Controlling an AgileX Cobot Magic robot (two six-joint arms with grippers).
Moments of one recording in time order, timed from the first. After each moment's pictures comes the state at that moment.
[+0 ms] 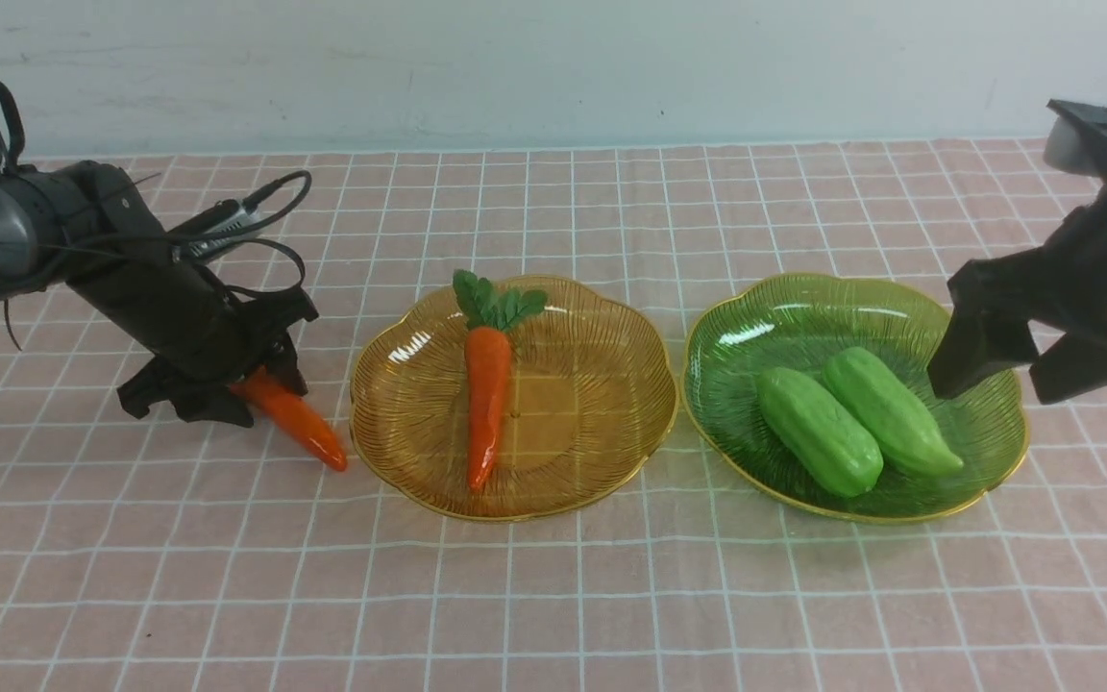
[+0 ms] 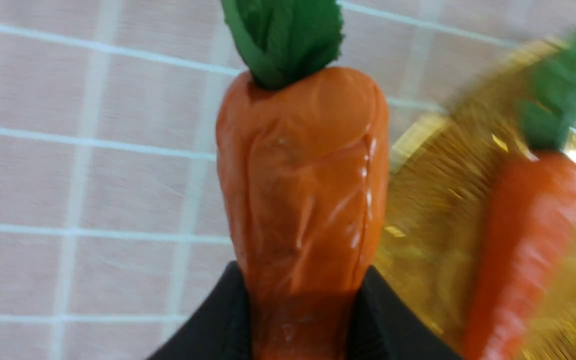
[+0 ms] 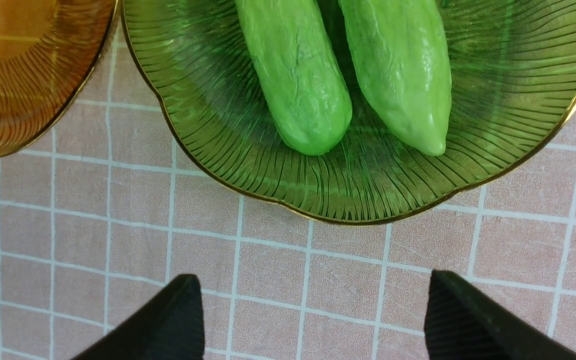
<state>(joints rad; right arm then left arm) 0.12 1.57 -1.32 0.26 1.24 -0.01 0.02 2.01 -1.65 -0.33 0.97 -0.08</state>
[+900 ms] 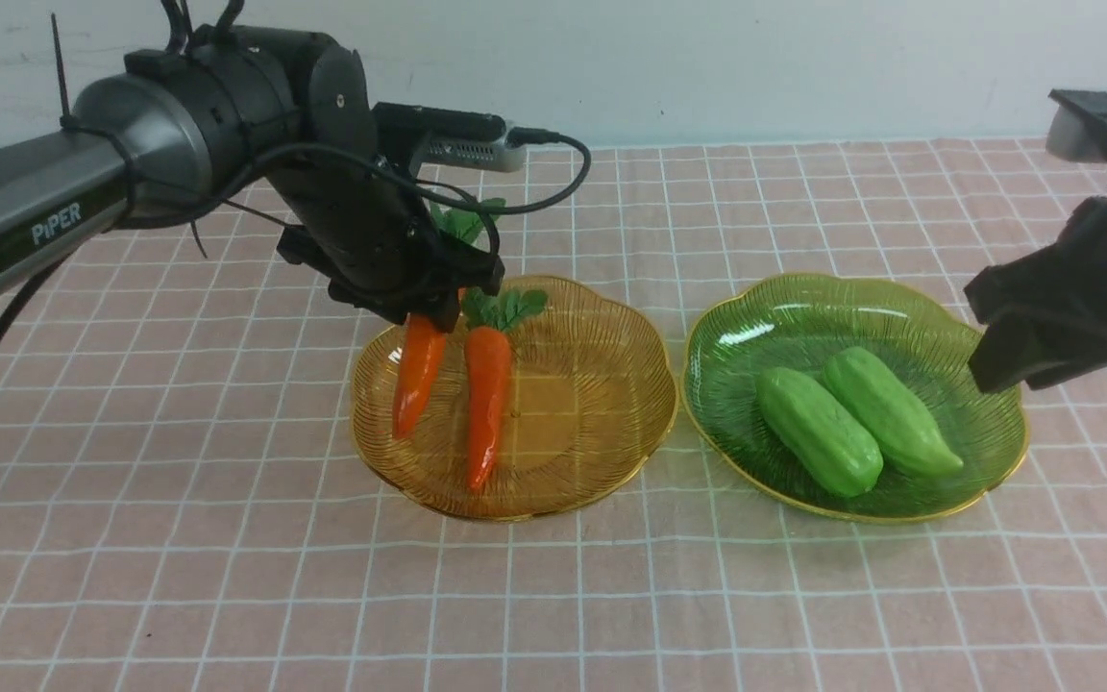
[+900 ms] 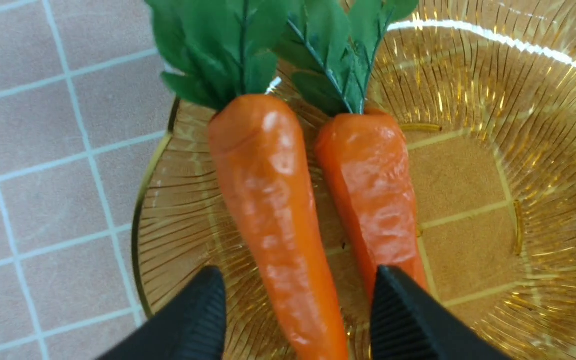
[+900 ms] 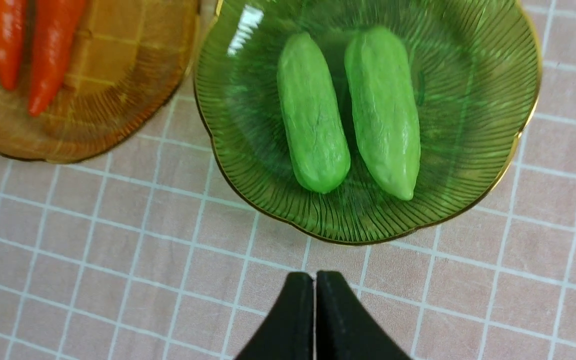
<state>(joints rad) 0.12 1.29 -1.32 0.24 1.24 -0.10 -0.31 2.00 -1.70 -0.07 0.90 -0.05</state>
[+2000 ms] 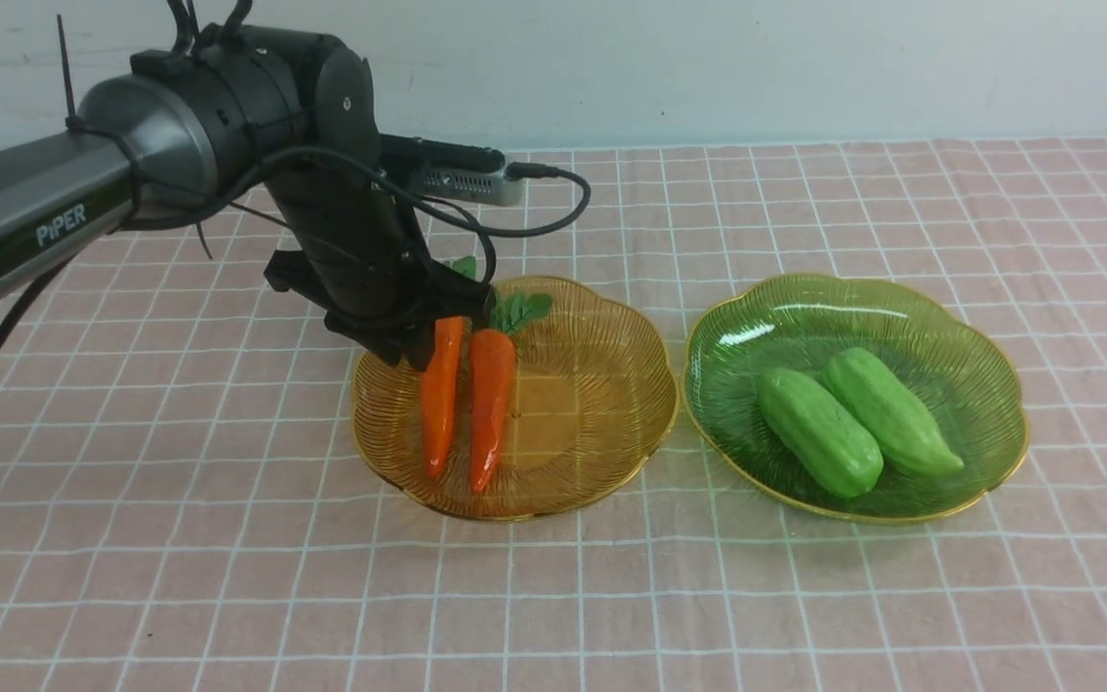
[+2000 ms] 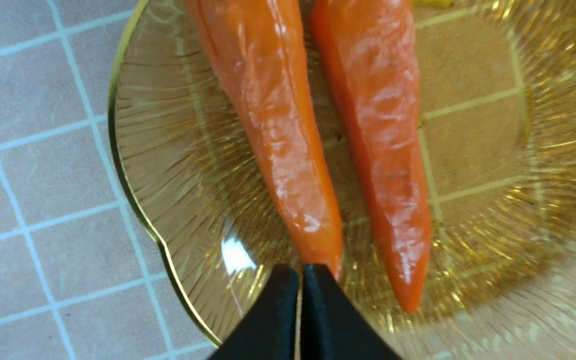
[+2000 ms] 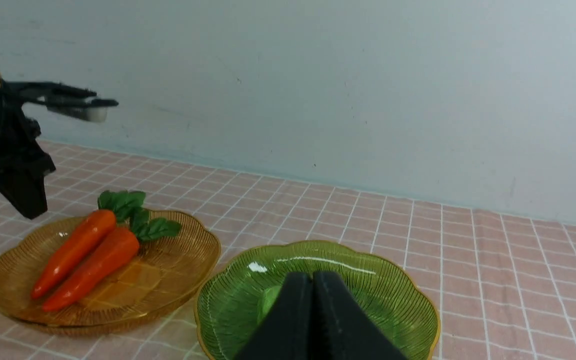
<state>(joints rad) 0.12 0.08 -0.34 0.38 0.51 -0.37 -0.32 2.00 -1.70 -0.07 1.06 -0.06</state>
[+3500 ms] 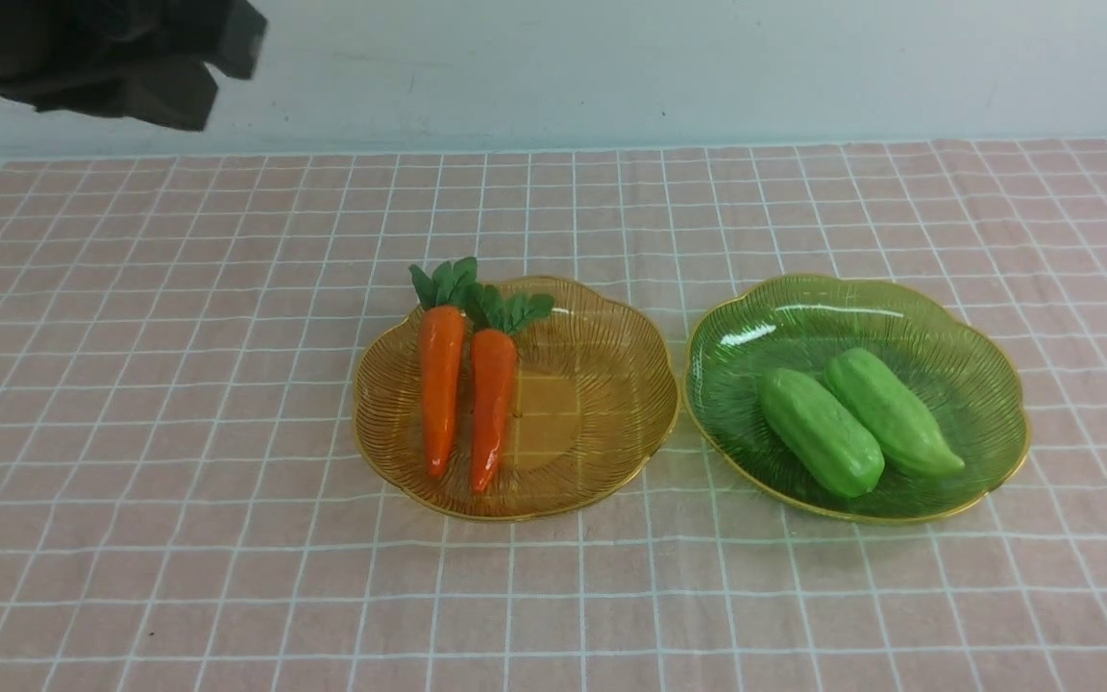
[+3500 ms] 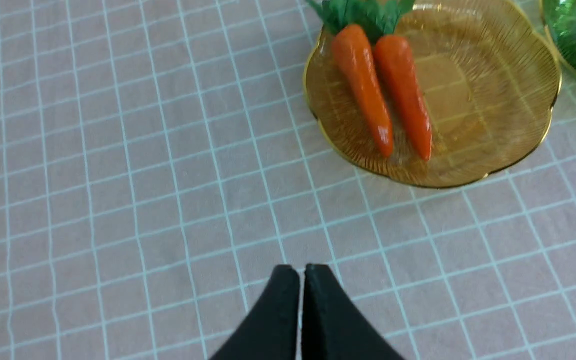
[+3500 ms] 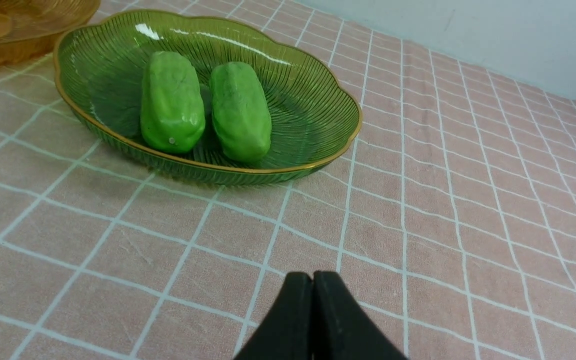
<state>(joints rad) 0.04 -0.01 0.01 0.11 0.48 -0.37 -0.35 1.01 -1.34 0.12 1.26 -0.09</state>
